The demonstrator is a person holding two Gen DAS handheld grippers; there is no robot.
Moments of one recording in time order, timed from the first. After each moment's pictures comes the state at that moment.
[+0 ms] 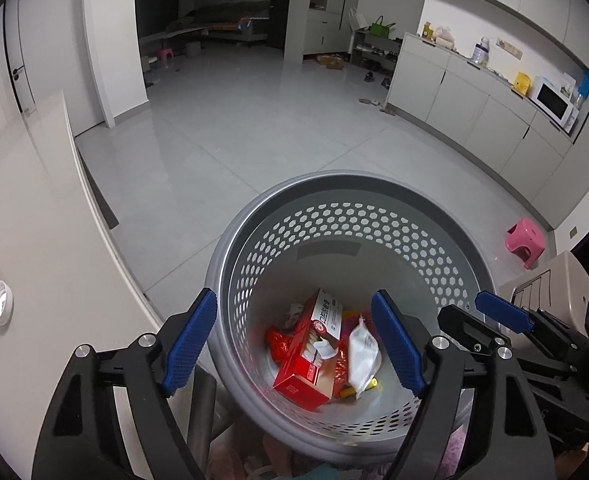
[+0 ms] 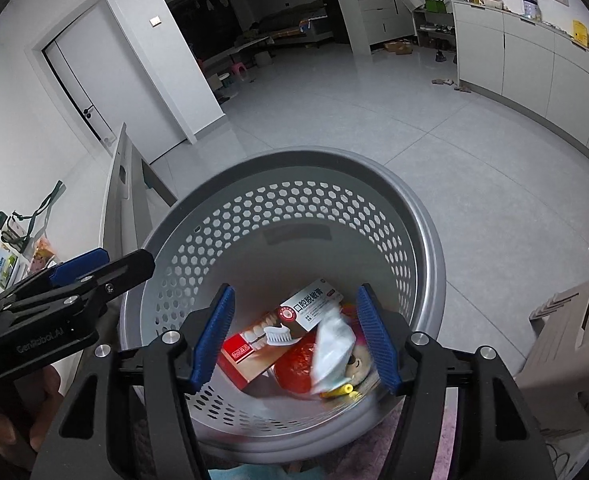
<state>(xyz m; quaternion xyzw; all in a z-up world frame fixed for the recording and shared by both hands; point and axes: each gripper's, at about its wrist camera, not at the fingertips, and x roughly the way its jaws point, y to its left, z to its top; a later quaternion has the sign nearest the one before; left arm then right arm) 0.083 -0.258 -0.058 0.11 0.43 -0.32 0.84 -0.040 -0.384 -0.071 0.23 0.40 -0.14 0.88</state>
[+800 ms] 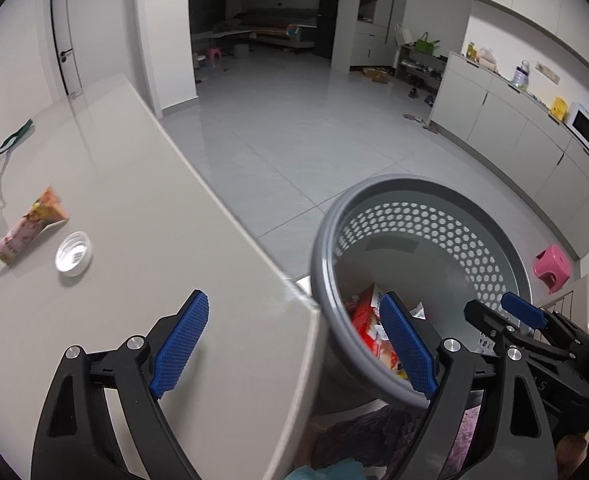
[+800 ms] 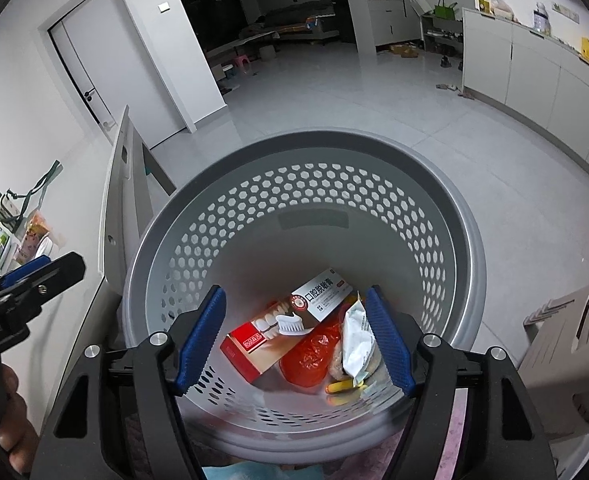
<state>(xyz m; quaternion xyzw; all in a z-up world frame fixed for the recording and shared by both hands) 0.087 -0.182 -0.047 0.09 0.43 -0.25 0.87 -0.026 -0.352 -0.078 0.19 0.41 -0.14 0.88</state>
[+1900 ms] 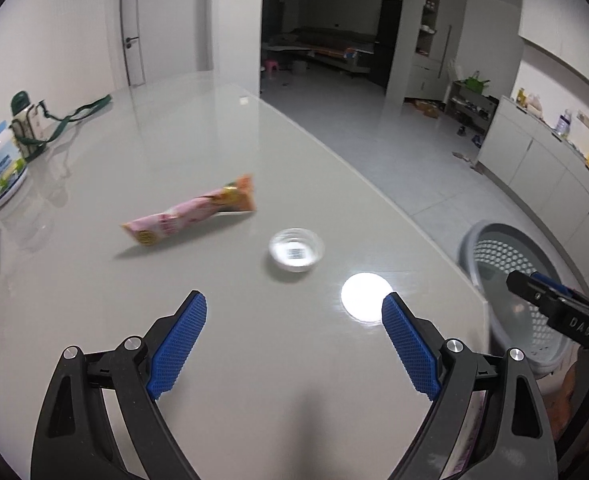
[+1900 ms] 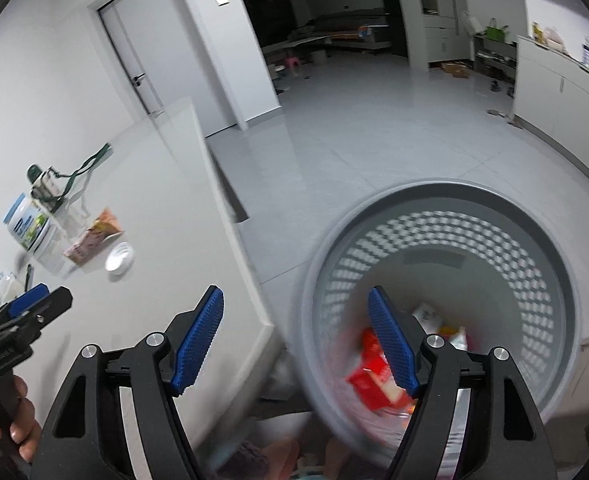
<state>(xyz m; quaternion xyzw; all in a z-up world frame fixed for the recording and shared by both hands) 0.127 -0.012 -0.019 0.04 0.40 -0.17 0.90 0.053 -0.247 -0.032 0.17 0.40 -0.05 0.90</state>
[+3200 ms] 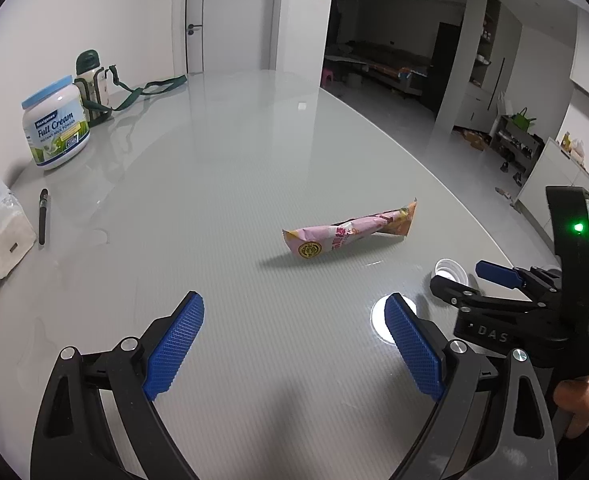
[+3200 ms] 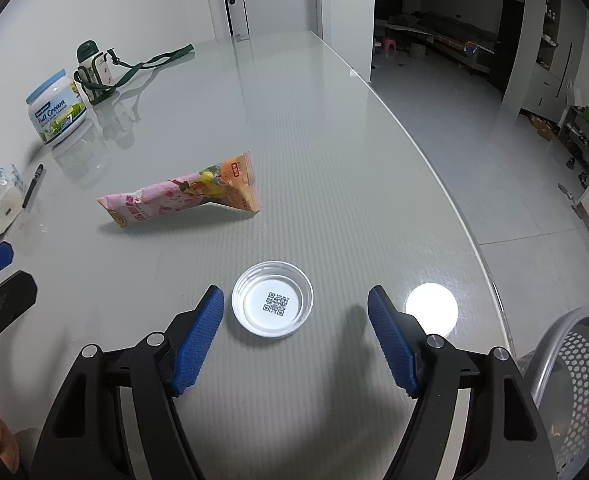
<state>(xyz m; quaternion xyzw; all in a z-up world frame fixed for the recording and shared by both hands) 0.166 0.106 -0.021 -0.01 0.40 -0.09 0.91 0.198 -0.073 -0.058 0.00 0.47 0.05 0.88</state>
